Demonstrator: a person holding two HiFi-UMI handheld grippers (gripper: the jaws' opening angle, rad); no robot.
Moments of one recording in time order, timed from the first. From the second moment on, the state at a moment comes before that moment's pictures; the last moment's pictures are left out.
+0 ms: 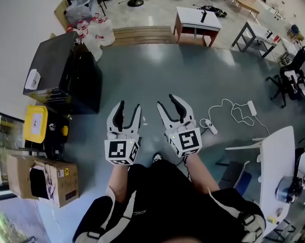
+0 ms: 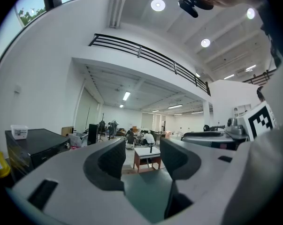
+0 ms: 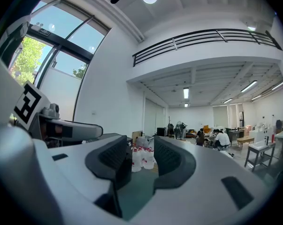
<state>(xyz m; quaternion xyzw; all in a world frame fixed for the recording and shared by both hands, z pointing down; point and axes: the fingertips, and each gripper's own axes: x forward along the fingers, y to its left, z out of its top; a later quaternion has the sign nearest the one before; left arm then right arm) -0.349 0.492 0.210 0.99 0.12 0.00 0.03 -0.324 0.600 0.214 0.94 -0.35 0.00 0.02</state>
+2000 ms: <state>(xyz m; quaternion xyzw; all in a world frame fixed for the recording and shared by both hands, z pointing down) 0.048 0.156 0.247 1.00 0.04 0.02 0.07 0.078 0.267 0.245 0.89 -0.45 0.05 0.04</state>
